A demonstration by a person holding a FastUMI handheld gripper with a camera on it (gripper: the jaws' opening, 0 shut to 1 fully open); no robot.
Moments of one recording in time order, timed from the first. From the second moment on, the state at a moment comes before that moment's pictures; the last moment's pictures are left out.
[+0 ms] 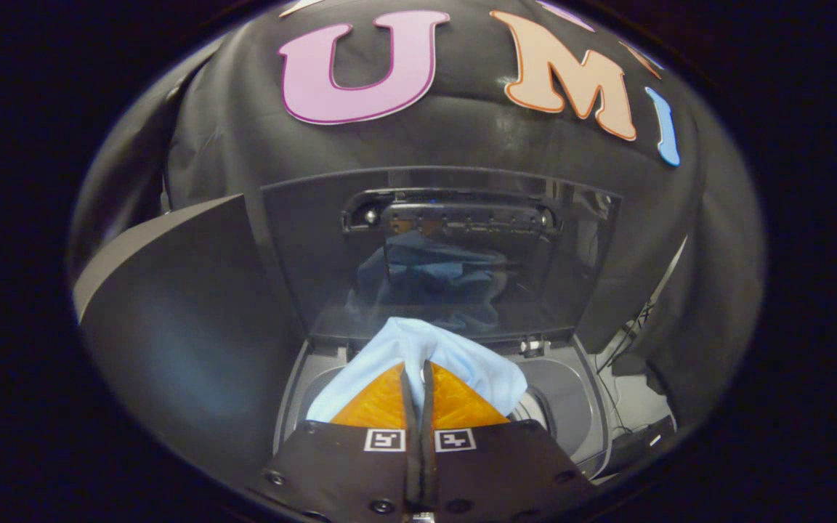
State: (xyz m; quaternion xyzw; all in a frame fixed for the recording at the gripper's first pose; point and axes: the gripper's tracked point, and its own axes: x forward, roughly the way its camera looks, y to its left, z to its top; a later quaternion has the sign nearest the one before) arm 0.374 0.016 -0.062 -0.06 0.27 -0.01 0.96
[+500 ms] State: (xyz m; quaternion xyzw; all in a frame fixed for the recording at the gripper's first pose) arm 0.374 -0.029 -0.079 -0.07 0.27 -0.07 0.96
